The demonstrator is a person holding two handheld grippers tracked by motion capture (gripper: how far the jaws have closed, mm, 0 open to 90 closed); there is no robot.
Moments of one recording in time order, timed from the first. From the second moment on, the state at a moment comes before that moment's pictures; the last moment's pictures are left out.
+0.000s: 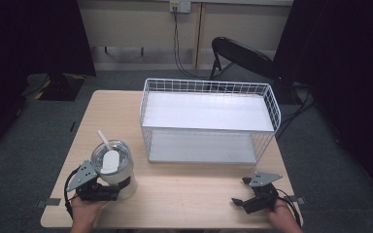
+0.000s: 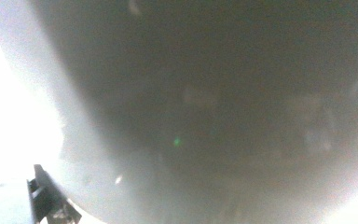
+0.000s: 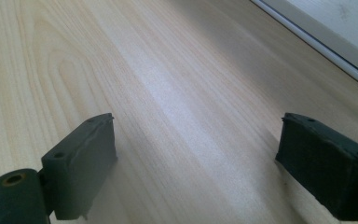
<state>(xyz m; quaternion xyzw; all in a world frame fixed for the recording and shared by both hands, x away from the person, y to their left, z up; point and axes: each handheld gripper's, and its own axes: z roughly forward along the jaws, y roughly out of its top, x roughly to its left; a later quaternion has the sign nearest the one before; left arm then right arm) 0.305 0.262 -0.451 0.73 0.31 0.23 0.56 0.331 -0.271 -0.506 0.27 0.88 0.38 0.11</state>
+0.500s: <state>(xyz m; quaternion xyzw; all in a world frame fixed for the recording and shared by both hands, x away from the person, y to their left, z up) 0.295 0.269 -0.427 0.70 0.31 0.22 0.60 0.331 -0.271 -0.506 0.27 0.88 0.38 0.11</state>
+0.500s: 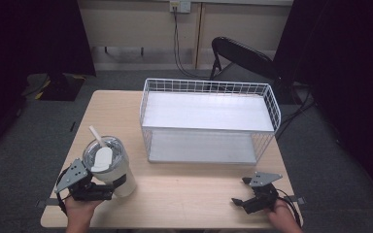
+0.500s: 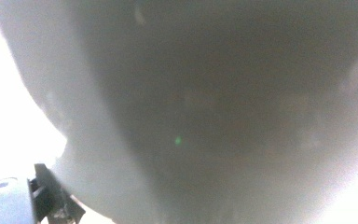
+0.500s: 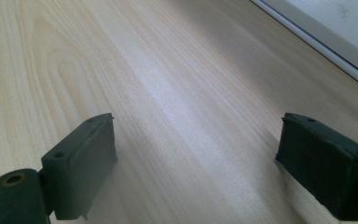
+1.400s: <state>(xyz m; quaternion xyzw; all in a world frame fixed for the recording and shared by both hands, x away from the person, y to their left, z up) 0.317 0.221 -0.388 0.71 0.29 0.20 0.61 0.331 -0.271 -0.506 0.27 0.88 0.38 0.11</state>
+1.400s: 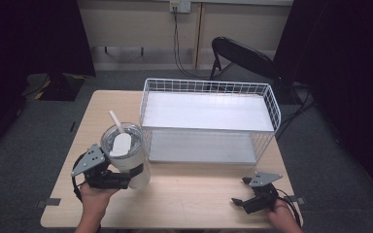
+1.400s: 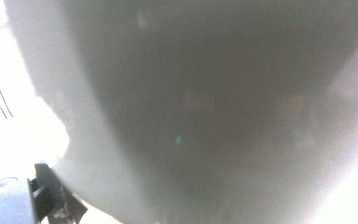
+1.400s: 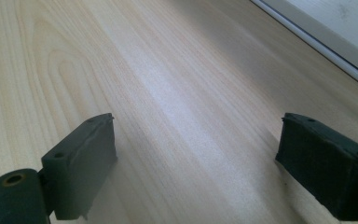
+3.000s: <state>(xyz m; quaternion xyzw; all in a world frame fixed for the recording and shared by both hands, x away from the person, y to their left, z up) 0.359 0.155 -0.326 0.73 0.26 0.16 0.61 0.331 -0.271 -0.506 0.27 0.88 0.38 0.11</state>
